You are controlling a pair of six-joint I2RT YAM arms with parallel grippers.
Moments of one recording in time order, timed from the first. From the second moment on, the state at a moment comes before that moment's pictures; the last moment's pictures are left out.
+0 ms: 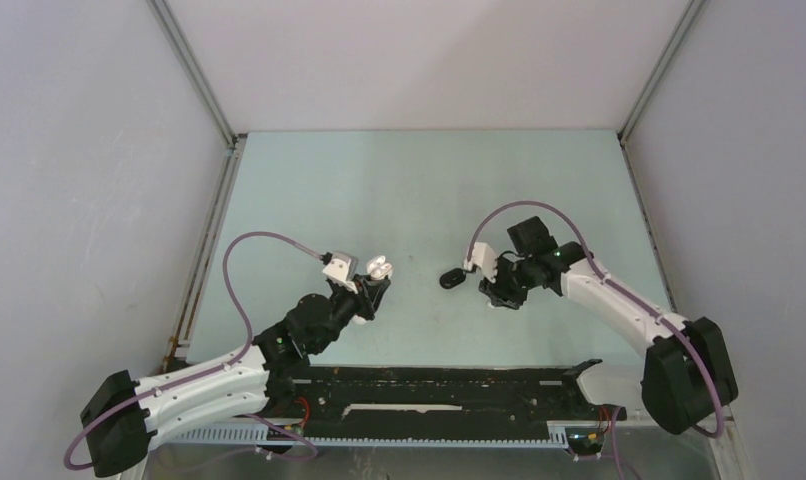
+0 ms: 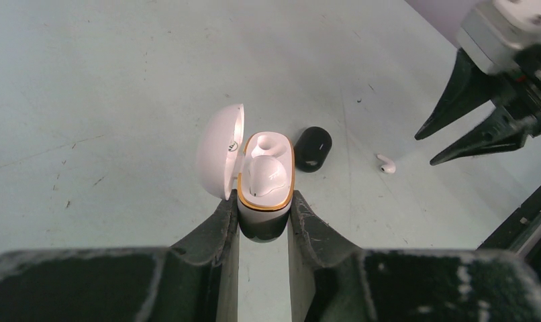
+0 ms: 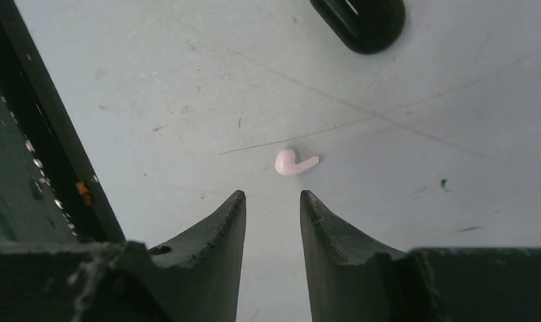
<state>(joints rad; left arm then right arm) -0.96 0.71 0.23 0.35 -0.36 -0.33 0.43 1.28 0.79 -0.67 -0.44 -0.70</state>
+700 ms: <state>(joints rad) -0.97 0.67 0.23 0.36 -0.36 -0.33 0.65 1.39 0.77 -0.67 -0.23 -1.14</state>
